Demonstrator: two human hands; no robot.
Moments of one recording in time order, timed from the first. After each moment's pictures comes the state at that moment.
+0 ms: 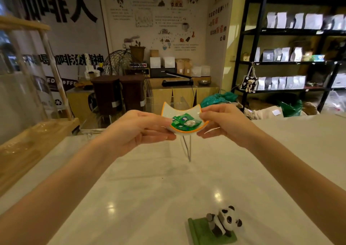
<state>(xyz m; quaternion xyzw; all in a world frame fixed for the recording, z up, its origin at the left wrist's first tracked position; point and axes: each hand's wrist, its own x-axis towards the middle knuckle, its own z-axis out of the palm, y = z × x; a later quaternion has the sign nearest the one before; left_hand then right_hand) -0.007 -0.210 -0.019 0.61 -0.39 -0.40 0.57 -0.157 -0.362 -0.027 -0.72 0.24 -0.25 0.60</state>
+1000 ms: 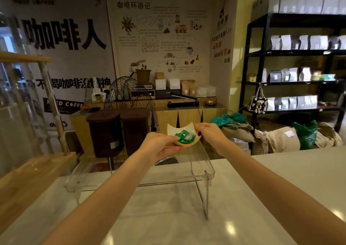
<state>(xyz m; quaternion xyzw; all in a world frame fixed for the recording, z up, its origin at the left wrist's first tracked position) 0.077 -0.351 -0.023 0.63 -0.23 -0.38 0.64 -0.012 -0.488 -0.036 -0.74 0.34 -0.33 0.48</state>
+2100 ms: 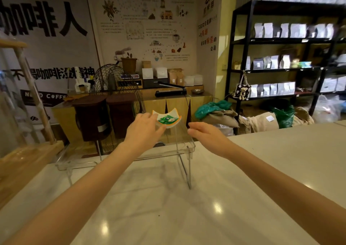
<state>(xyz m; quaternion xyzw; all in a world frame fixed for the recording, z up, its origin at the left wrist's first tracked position) 0.067 -0.336 -0.039 0.83 -0.51 0.13 0.20 -0.093 -0.426 -0.047 -0.86 0.29 -0.24 0.35</state>
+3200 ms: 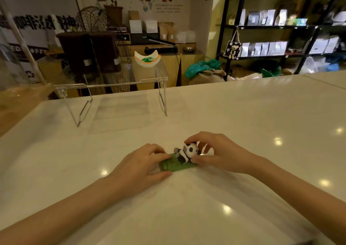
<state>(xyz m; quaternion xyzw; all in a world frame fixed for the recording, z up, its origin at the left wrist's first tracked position) -0.087 -0.168 -0.173 0.69 -0.70 -0.03 0.19 -0.269 -0.309 -0.137 -0.93 0.19 -0.10 0.28</state>
